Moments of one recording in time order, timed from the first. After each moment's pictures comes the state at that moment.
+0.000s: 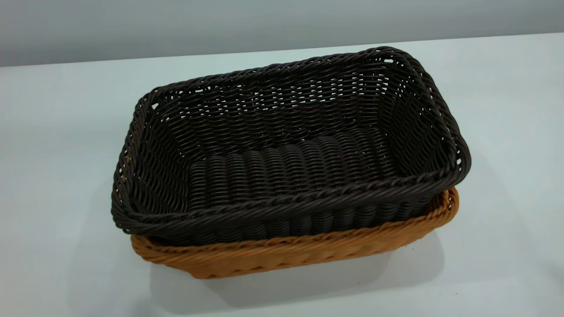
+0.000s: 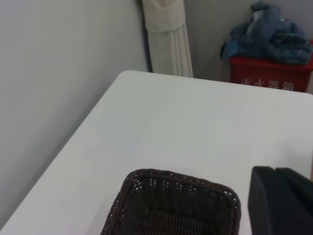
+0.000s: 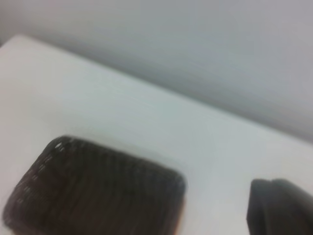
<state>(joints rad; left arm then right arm) -0.77 0.94 -1.11 -0.45 0.68 0.67 0.31 0.92 -1.56 0.21 1.22 -0.15</state>
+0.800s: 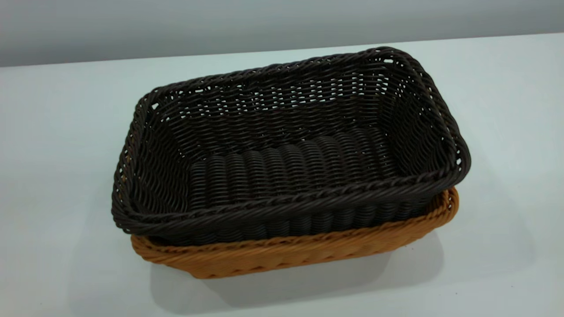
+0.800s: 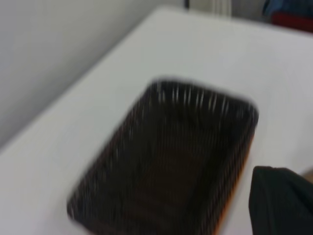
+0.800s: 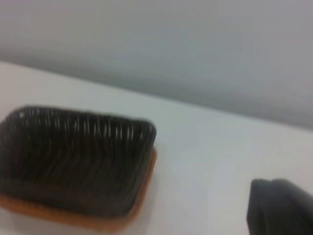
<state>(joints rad) -0.77 0.57 -0.79 -0.12 0.79 0.30 0.31 0.05 -0.75 0.10 1.12 -0.06</state>
